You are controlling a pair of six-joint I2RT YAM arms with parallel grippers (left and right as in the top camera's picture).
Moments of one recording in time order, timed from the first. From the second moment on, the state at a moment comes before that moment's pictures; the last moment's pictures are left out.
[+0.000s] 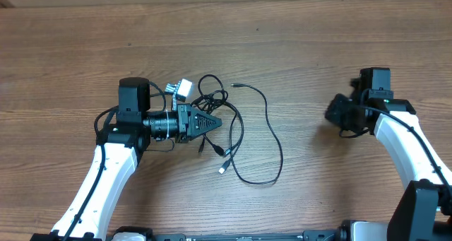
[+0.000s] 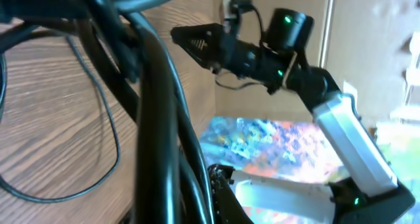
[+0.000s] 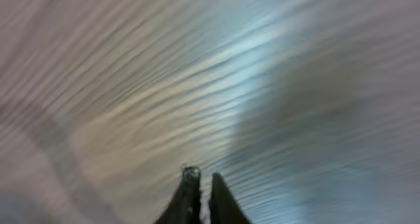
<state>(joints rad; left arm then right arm) -0.10 1.33 0.80 -0.32 1.23 -0.68 -0.08 1.53 0.94 -0.64 -0.27 0.38</state>
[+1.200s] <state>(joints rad) -0.10 1.33 0.80 -0.31 1.39 -1.51 0.45 1.60 0.94 -0.36 -0.82 -0.26</state>
